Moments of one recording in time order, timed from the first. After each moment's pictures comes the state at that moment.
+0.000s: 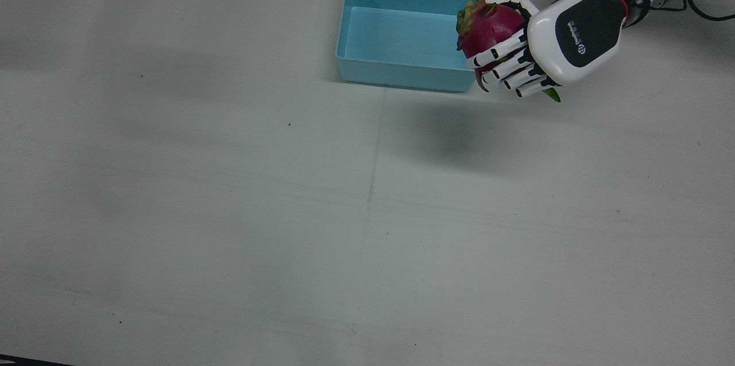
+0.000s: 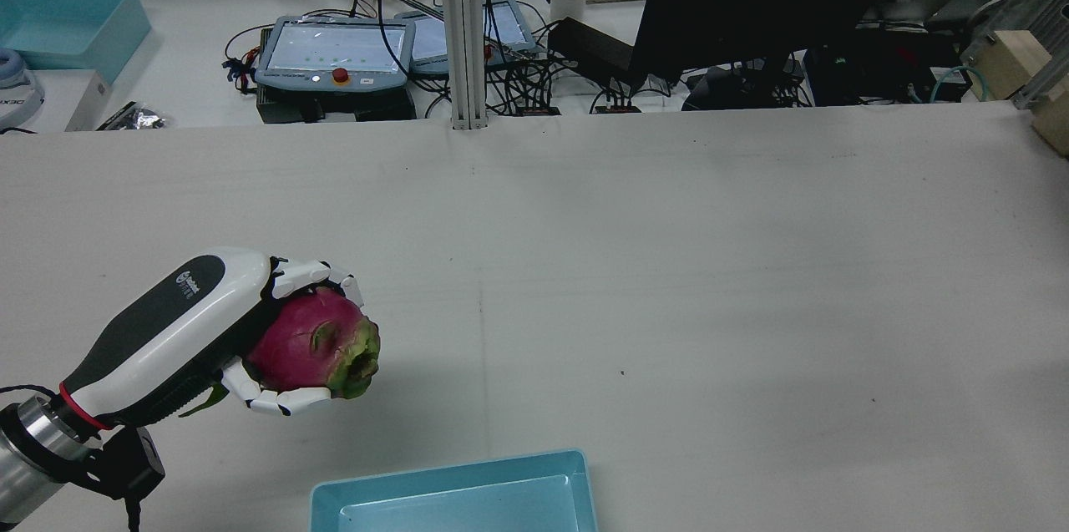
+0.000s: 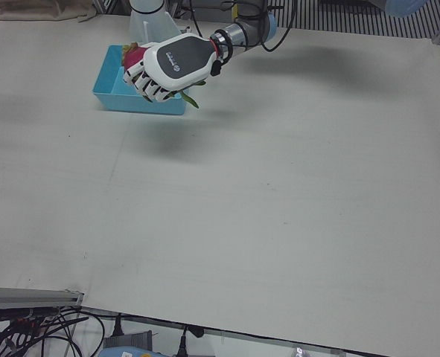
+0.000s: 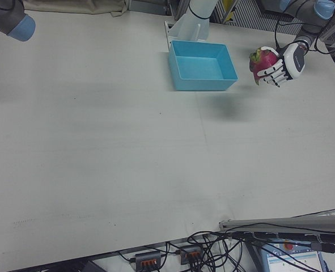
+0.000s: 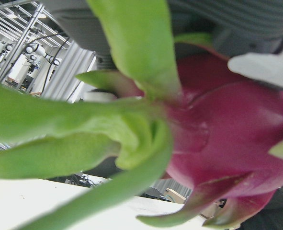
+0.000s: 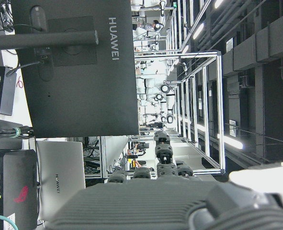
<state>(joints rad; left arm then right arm) -0.43 -1.64 -2.32 0.15 1.11 1.60 1.47 -1.54 1.58 -3.20 -1.44 0.08</state>
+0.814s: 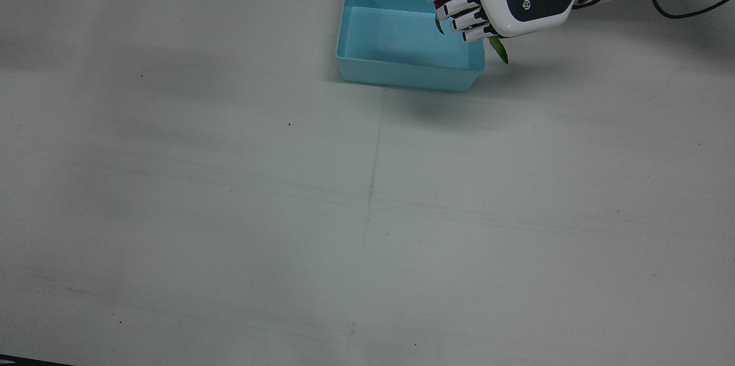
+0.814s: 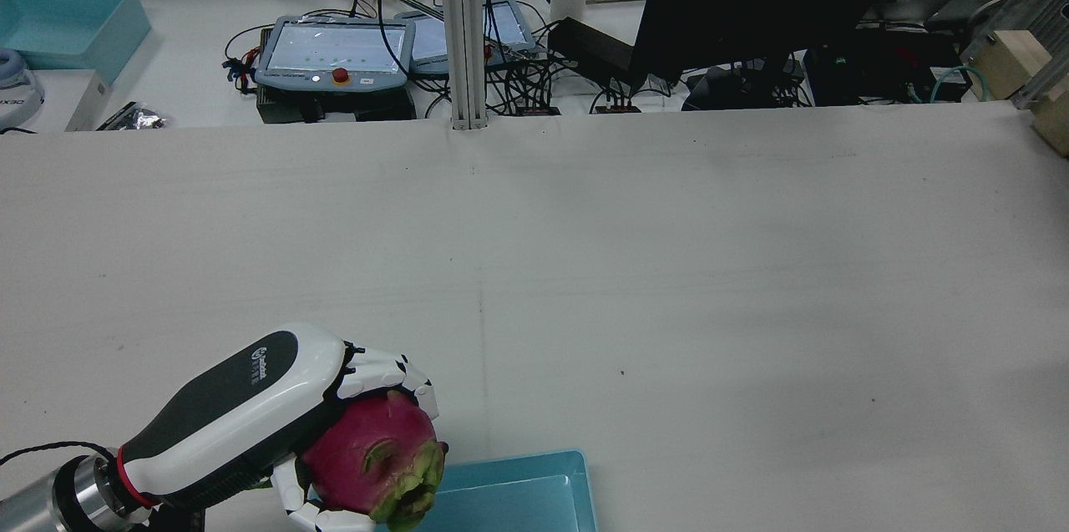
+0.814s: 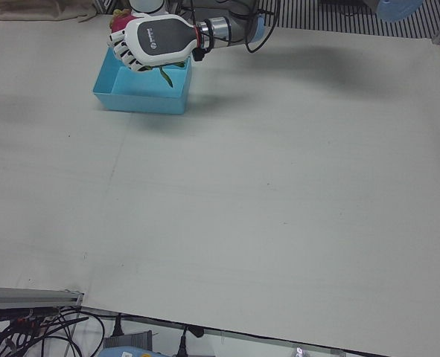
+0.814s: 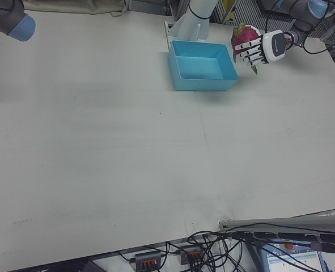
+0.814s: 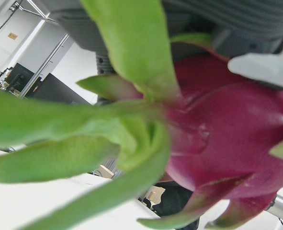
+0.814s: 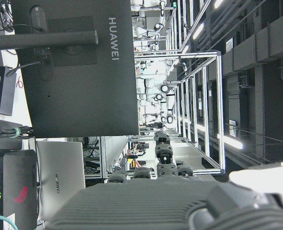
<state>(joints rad) -0.33 -1.65 -2.33 0.00 1.28 1.59 1.47 -1.54 1.58 -3.20 -1.44 0.08</state>
